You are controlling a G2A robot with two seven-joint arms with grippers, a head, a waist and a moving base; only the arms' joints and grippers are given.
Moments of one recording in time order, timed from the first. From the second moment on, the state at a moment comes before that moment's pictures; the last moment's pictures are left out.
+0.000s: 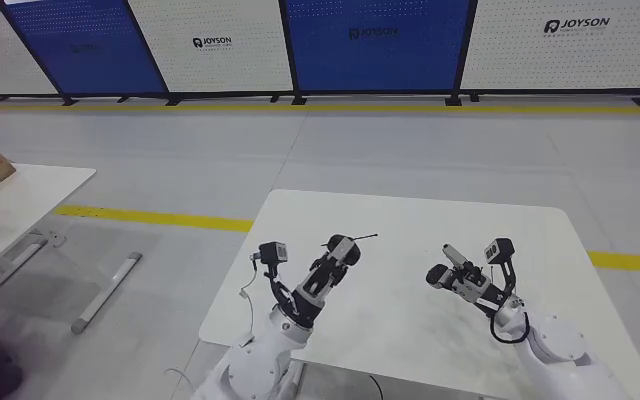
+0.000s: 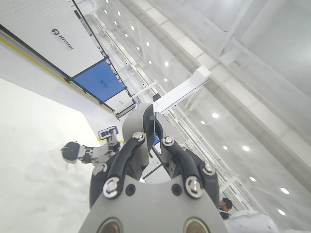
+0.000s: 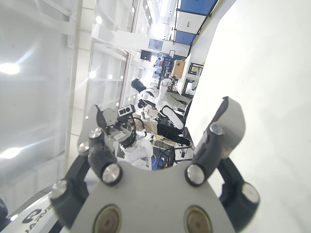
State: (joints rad) left arm 1.76 -1.25 -1.24 -2.10 -0.03 -0.34 -0.01; right arm -1.20 -1.07 1.07 -1.30 0.59 -0.31 0.73
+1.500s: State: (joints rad) left arm 1.61 -1.27 -1.08 -1.68 0.40 -0.34 0.20; right arm -1.20 -1.07 1.07 -1.30 0.59 -0.31 0.73
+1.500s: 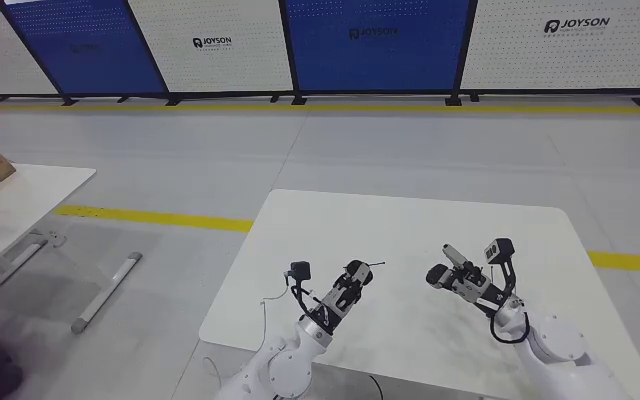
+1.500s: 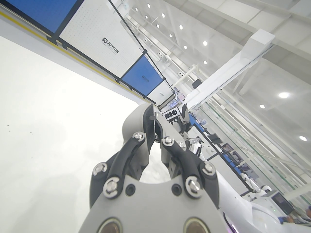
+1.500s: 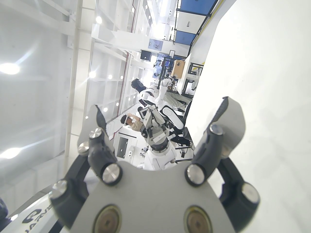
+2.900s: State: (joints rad) left arm 1.60 -1.27 -1.04 -1.69 0.40 -0.30 0.10; right arm -1.20 -1.07 1.07 -1.30 0.59 -0.31 0.73
